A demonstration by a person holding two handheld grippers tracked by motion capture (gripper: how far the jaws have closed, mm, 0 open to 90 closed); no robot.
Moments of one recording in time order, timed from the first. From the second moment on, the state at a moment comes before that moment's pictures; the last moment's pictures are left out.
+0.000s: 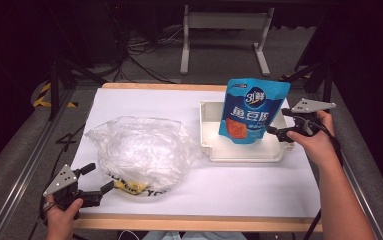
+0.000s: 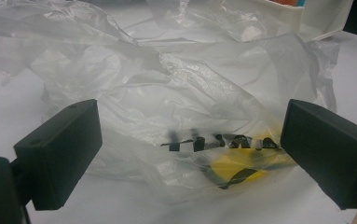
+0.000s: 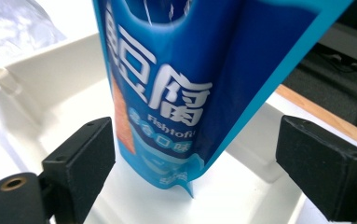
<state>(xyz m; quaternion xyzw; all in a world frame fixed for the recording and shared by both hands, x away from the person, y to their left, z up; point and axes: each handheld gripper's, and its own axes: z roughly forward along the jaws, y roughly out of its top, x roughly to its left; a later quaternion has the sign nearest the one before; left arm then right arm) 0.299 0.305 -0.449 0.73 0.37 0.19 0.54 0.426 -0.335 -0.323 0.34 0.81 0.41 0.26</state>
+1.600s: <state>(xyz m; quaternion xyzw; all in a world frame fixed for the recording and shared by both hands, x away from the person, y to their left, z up) 0.299 0.303 -0.448 0.73 0.36 0.19 0.55 0.321 -0.258 -0.348 0.23 0.79 0.54 0.18</state>
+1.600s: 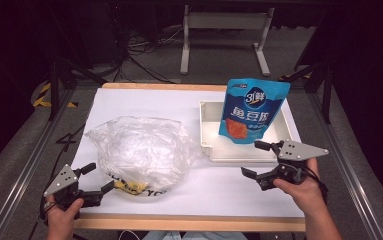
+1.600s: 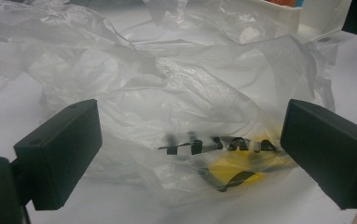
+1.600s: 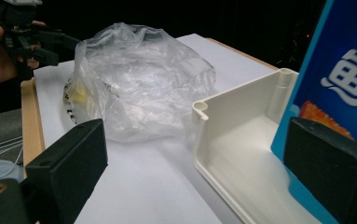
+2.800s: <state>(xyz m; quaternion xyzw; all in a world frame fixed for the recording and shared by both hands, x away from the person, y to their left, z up) 0.298 0.302 -0.446 0.74 0.35 0.18 0.55 0.336 -0.230 -0.428 0.27 0.79 0.53 0.17</state>
